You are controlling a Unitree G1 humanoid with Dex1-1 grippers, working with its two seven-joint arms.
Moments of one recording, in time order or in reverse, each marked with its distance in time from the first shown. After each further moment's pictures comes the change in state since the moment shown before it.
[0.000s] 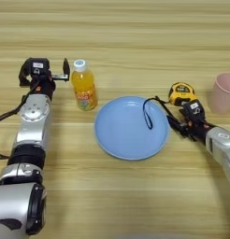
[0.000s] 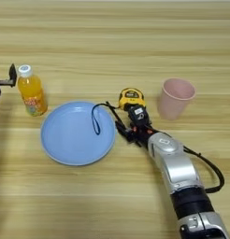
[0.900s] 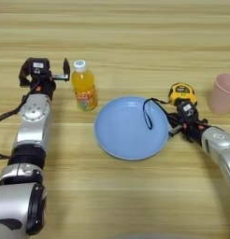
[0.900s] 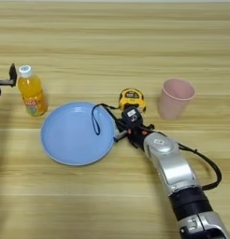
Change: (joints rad) left arm 0.000 -0.002 0.000 -0.002 0.000 0.001 0.001; right arm 0.002 -0.011 0.058 -0.025 -0.040 0.000 0.017
